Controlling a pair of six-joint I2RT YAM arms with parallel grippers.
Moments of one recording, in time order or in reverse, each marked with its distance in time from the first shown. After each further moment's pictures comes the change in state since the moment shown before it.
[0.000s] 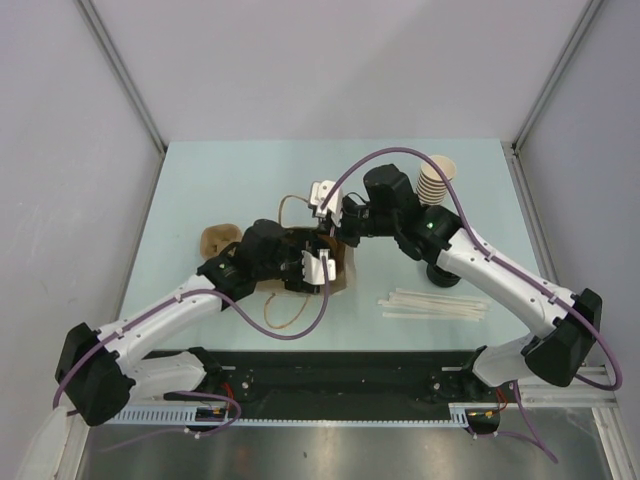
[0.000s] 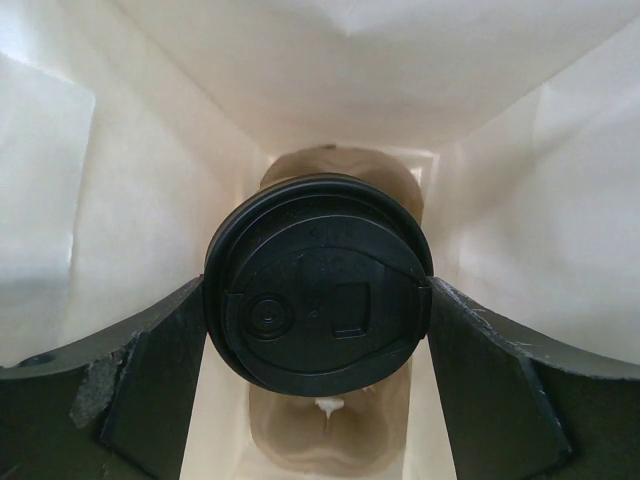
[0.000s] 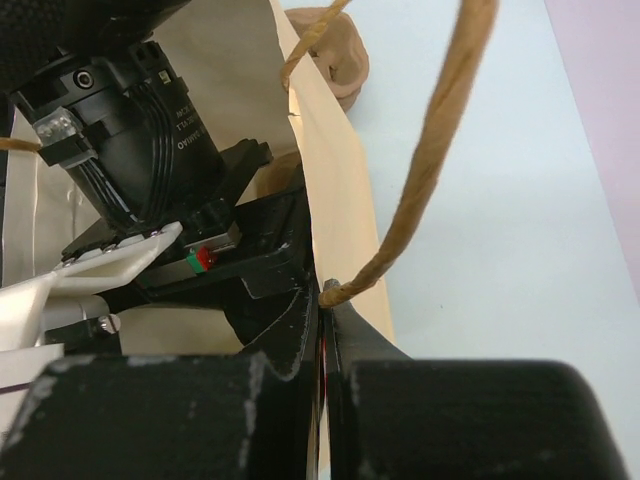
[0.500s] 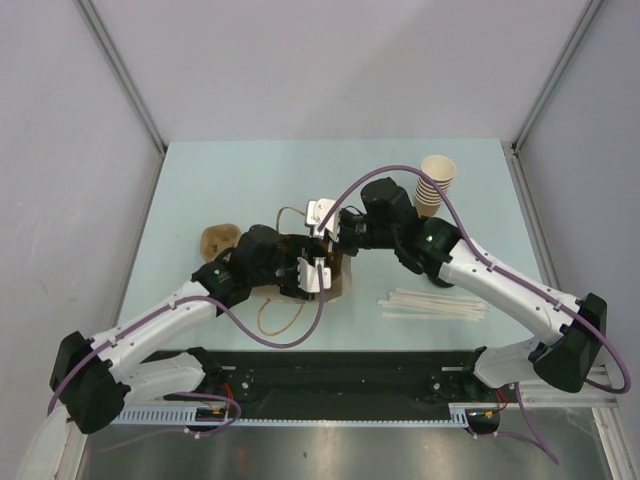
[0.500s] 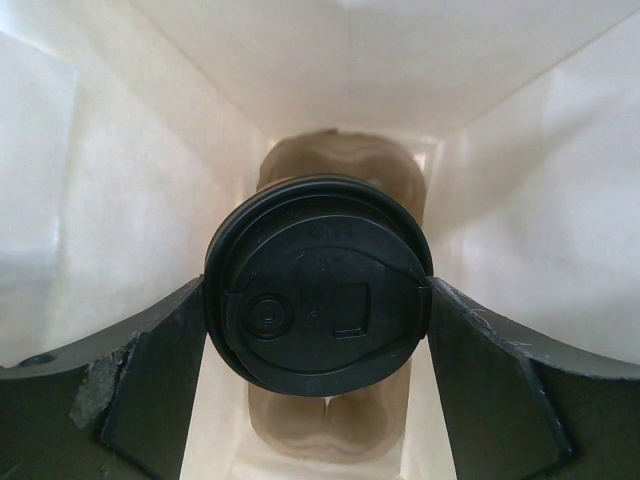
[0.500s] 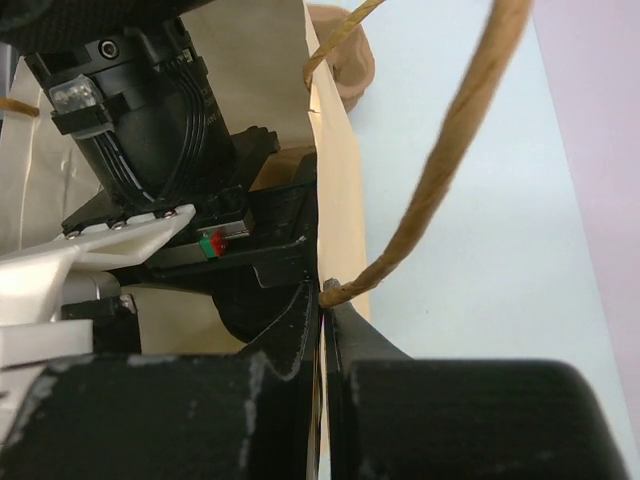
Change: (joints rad) left arm 0.000 -0.035 -0.040 -0.022 0.006 0.035; right arm 0.060 -0.046 -0.072 0.029 0.073 -0.072
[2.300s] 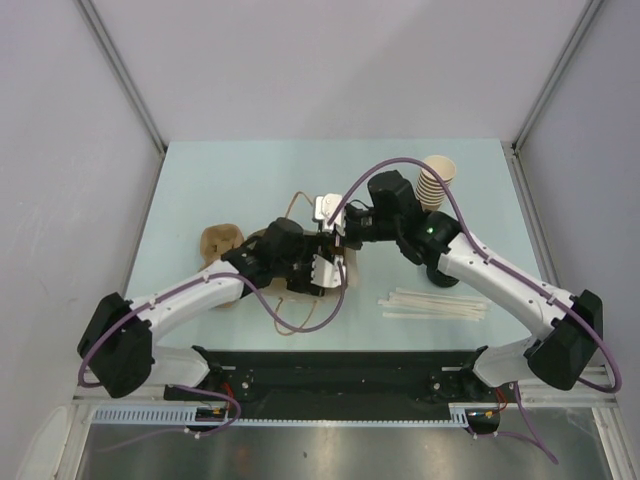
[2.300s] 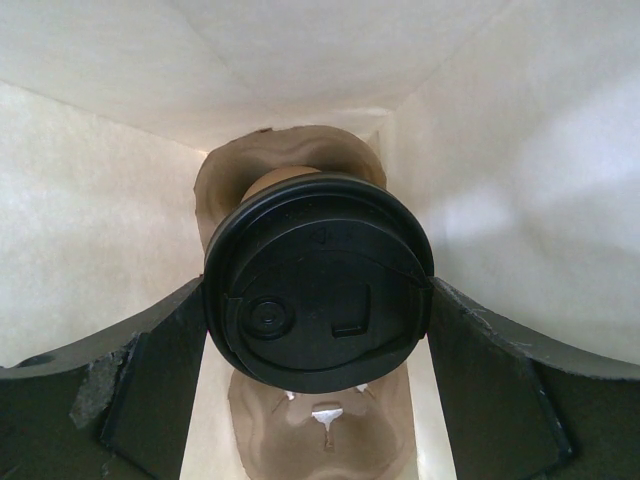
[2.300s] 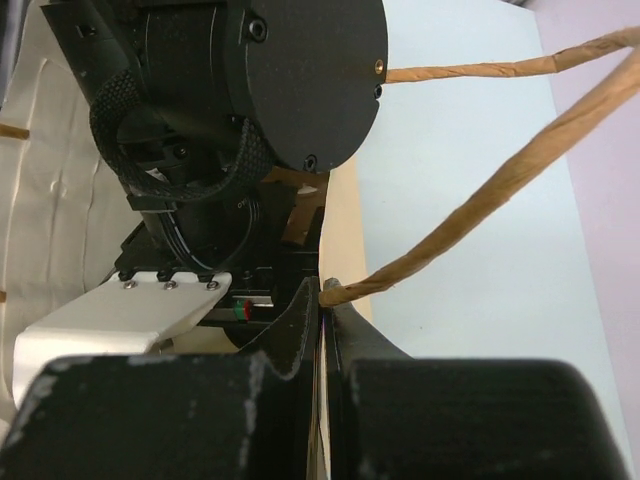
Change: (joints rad) left arm -0.003 0.204 0.053 -0.002 -0.053 0.082; right arm -0.070 0.015 -0.027 0.036 -0.145 -0.071
